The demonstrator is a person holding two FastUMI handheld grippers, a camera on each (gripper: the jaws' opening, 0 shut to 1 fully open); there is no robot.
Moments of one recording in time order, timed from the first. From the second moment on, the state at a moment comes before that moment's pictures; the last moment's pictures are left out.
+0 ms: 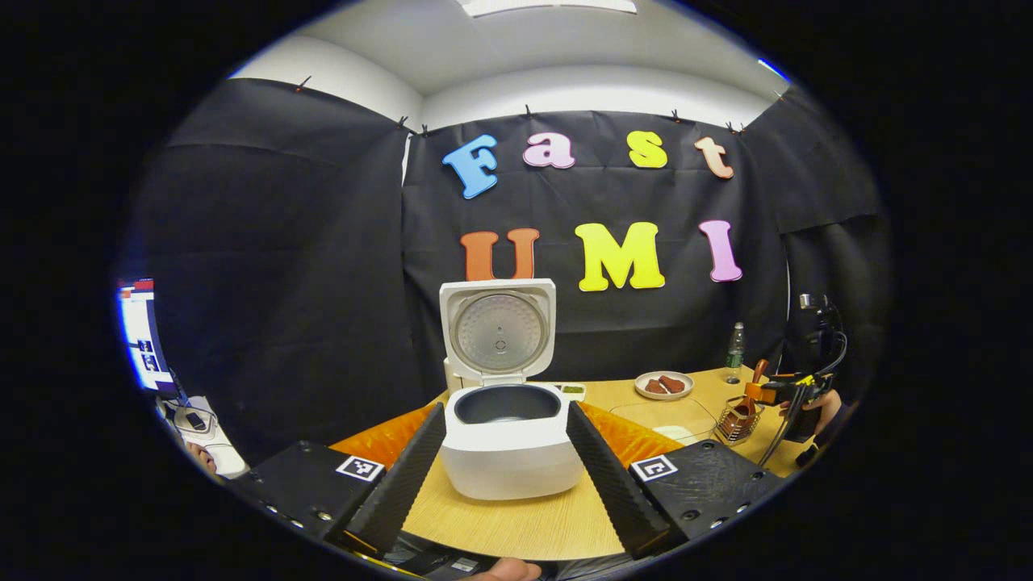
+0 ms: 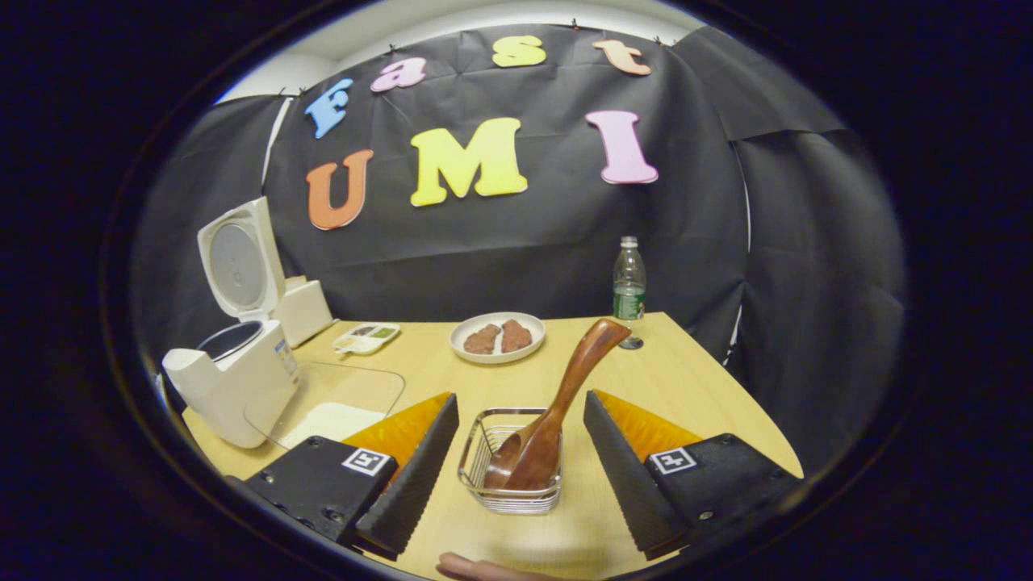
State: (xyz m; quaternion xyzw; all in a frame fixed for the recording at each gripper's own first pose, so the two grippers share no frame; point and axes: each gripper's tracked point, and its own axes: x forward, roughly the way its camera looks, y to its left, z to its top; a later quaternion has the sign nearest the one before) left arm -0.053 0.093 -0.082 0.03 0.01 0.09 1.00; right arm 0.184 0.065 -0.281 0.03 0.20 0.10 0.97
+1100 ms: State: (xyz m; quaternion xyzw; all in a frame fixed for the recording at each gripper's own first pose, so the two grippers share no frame) left arm -0.105 0.068 -0.109 0.04 0.02 0.02 1.00; right arm 0.241 0.069 -0.301 0.16 0.25 0.07 0.95
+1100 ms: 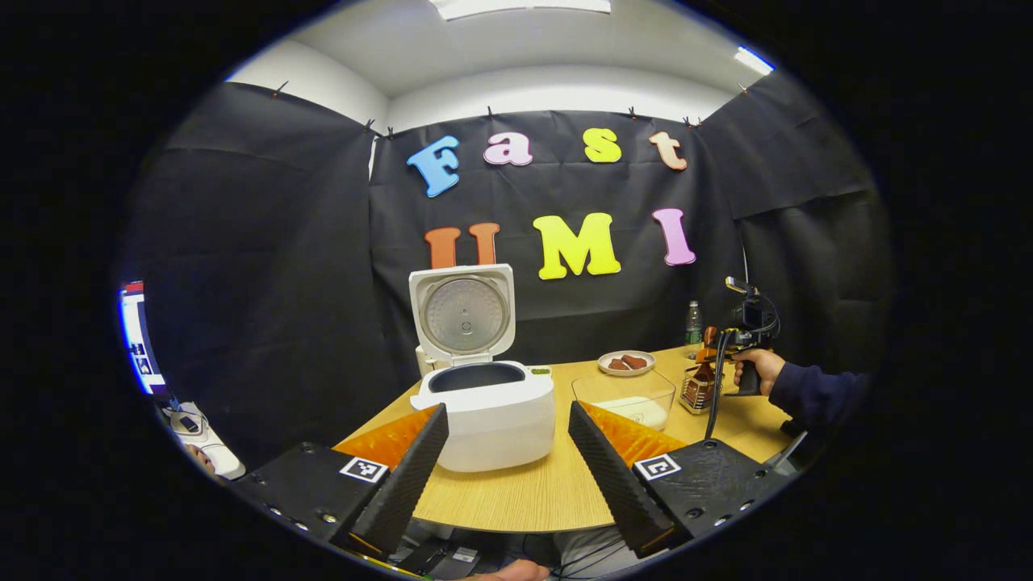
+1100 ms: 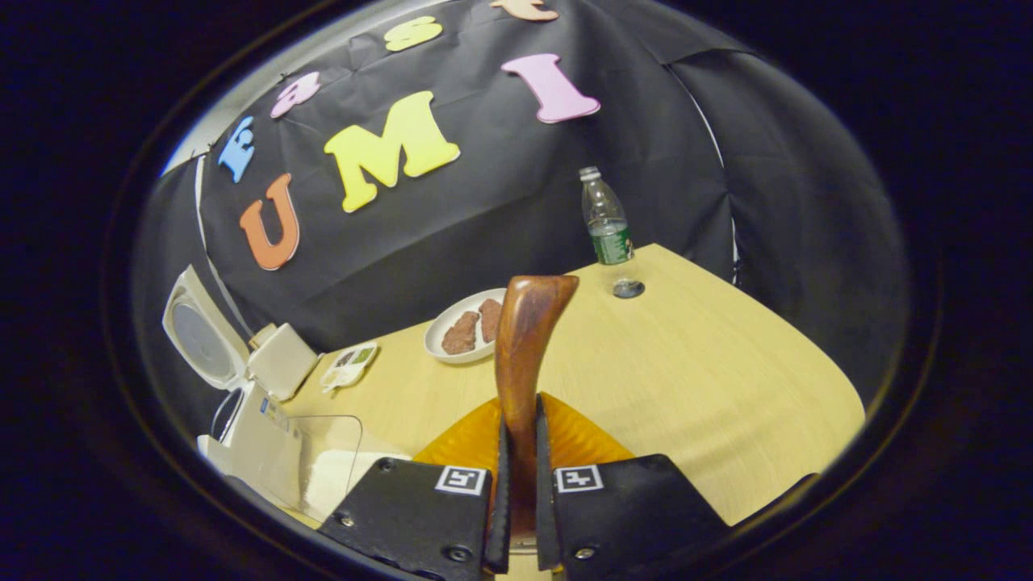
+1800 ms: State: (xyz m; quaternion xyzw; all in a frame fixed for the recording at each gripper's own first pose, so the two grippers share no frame) left arm -0.110 0.081 -0.119 0.02 0.03 0.03 1.00; right arm 0.182 0.150 -0.169 0.05 0.08 0.11 0.99
